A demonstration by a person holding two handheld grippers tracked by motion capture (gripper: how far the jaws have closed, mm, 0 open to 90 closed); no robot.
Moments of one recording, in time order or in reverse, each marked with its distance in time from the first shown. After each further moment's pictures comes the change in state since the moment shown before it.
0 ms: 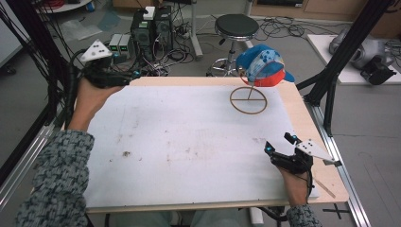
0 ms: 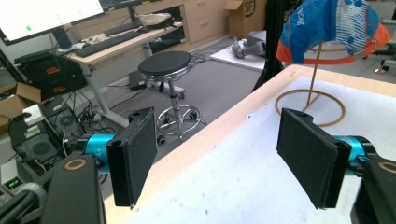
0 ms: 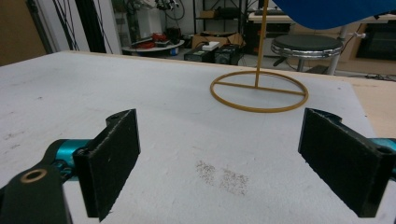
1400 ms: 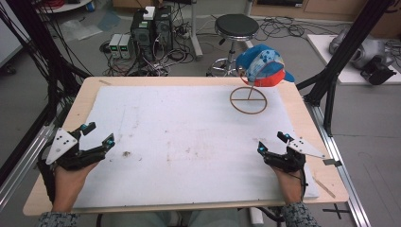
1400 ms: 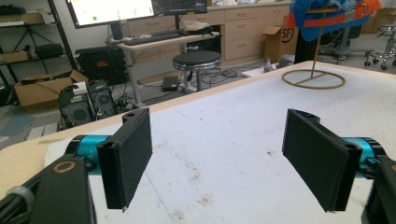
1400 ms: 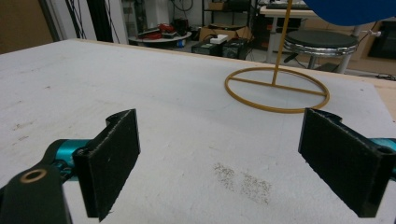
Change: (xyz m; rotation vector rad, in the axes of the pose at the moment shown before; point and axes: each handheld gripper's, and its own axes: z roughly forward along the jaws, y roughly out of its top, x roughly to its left) left arm -0.082 -0.159 -0.115 -0.108 0.171 -0.099; right arm 0.013 0.001 0.012 0.032 0.029 -0.030
